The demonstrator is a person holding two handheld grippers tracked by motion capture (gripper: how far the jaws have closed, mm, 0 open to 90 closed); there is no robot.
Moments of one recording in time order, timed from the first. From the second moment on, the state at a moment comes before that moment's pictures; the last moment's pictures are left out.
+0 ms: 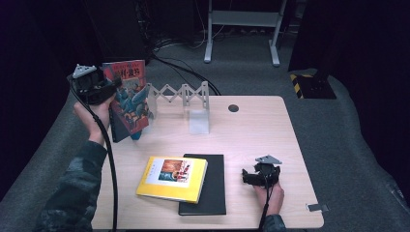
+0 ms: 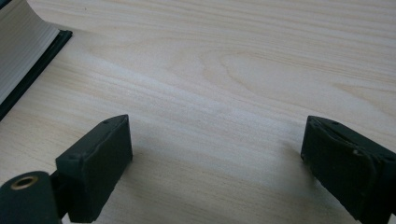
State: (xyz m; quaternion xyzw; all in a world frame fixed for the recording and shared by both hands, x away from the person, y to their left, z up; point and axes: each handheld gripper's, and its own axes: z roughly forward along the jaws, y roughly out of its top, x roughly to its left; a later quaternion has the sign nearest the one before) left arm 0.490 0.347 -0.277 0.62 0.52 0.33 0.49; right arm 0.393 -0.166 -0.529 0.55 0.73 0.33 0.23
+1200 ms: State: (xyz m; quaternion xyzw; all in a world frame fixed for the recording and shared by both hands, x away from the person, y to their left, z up) left arm 0.531 0.319 -0.337 0.60 0.54 0.38 0.45; right arm 0.392 -0.165 -0.529 0.55 0.73 0.33 0.23
